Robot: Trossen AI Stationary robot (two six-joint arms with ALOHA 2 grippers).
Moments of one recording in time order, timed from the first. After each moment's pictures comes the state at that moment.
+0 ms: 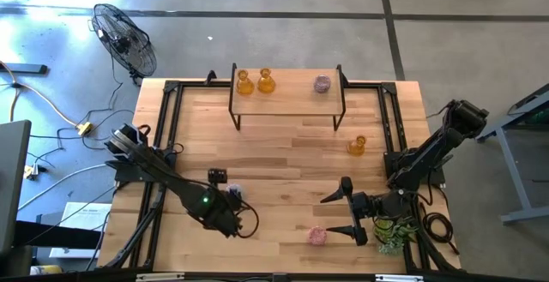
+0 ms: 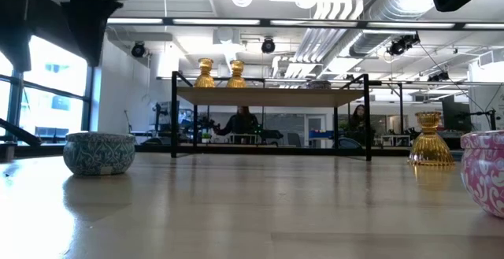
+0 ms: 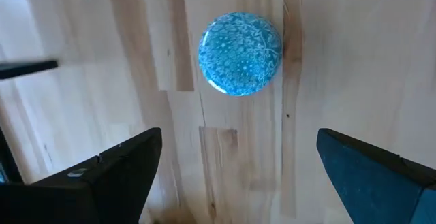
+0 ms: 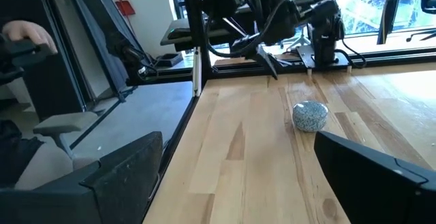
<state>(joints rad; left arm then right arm) -0.61 1.73 1.40 -1.32 -0.33 -0.56 0.83 1.28 0.50 0.64 0.63 0.27</state>
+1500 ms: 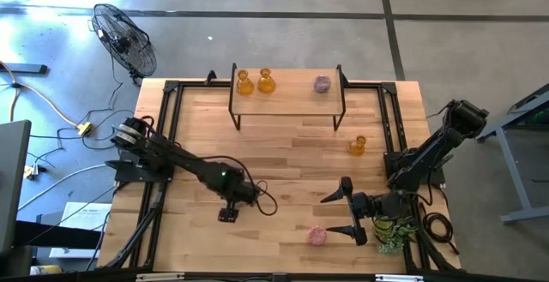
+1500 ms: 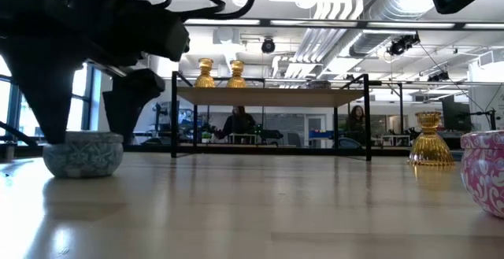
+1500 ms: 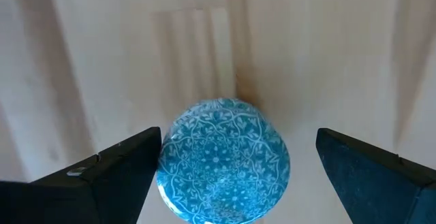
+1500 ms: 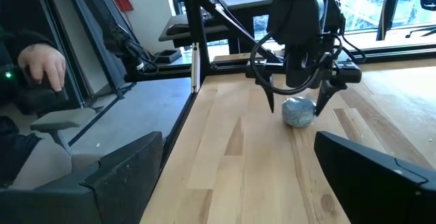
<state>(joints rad) -0.36 1.73 1.12 -0.76 0.05 -0.26 0.83 1.28 0.50 0.63 0.63 0.28</state>
